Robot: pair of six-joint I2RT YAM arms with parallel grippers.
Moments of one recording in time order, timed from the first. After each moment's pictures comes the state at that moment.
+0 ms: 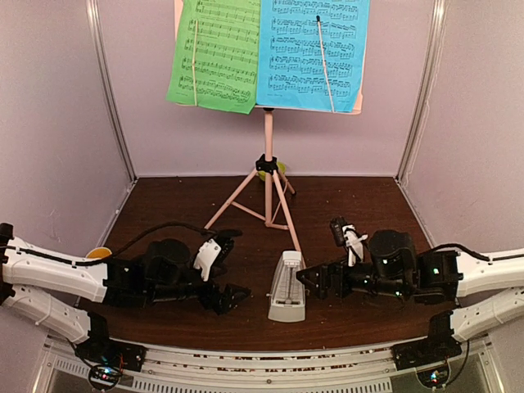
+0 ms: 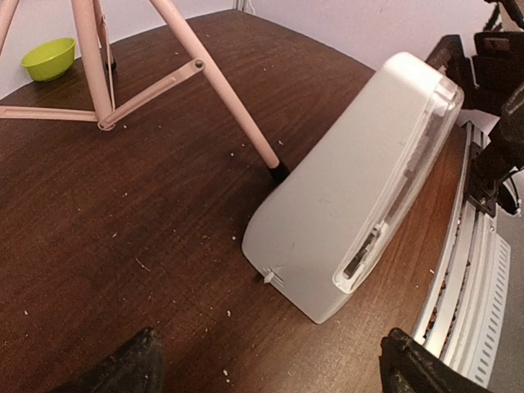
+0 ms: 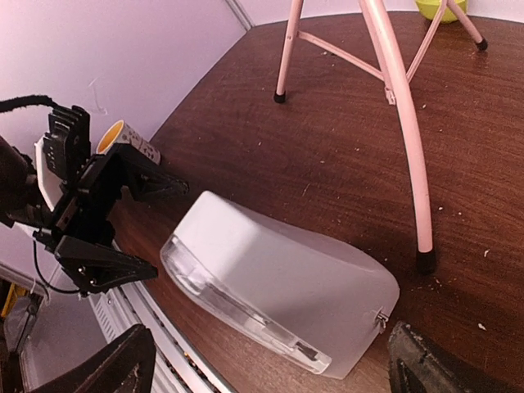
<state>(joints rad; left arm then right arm) -1.17 1.20 0.55 0.16 -0.12 -0.29 1.17 1.00 0.60 -0.06 0.19 0.67</state>
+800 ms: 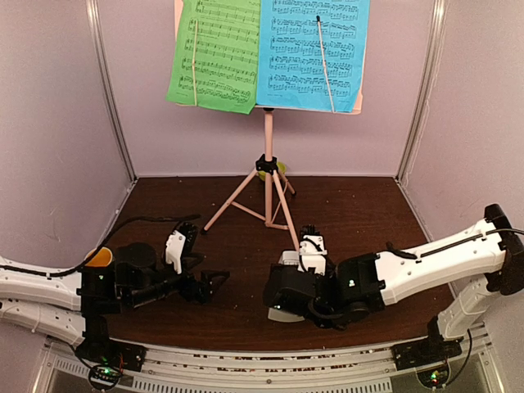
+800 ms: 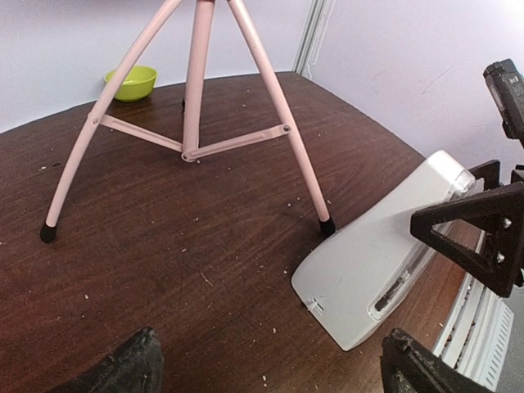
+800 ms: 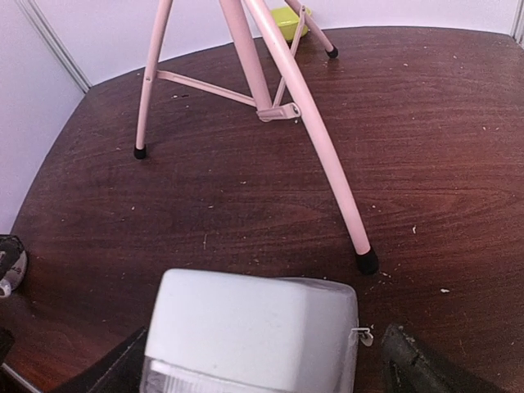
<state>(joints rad) -1.17 0.95 0.42 0.19 -0.31 -0.39 1.45 1.61 1.15 -0.57 0.92 1.24</state>
